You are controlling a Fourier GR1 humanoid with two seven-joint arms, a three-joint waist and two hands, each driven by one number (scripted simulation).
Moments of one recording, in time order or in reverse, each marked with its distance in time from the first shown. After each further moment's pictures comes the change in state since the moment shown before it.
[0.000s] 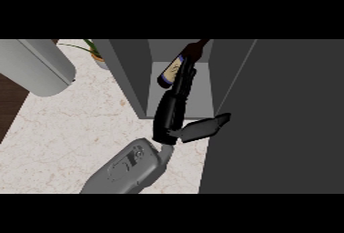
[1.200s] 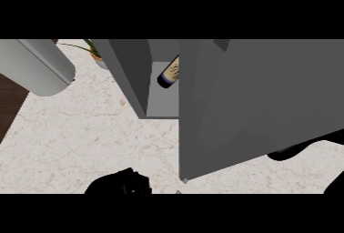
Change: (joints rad) left arm 0.637 0.375 -0.165 -0.731 0.001 -0.104 -0.047; right arm -0.022 0.006 0.124 -0.007 0.003 0.031 0.001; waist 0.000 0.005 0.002
